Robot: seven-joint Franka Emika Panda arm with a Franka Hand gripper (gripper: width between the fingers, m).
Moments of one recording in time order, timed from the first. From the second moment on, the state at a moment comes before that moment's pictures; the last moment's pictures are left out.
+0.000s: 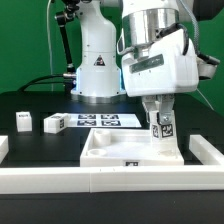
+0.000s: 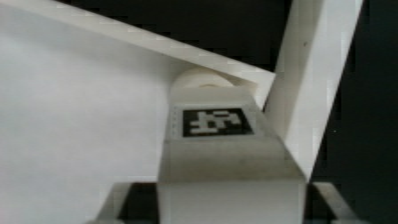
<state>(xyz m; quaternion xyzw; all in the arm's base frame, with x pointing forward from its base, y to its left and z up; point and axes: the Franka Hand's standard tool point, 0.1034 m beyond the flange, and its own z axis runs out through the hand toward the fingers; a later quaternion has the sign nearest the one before) 0.601 0.056 0.081 -0.77 0.62 -0.06 0.11</state>
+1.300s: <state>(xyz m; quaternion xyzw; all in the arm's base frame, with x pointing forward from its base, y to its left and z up) 0.603 0.067 0.083 -0.96 0.24 -0.09 0.05</state>
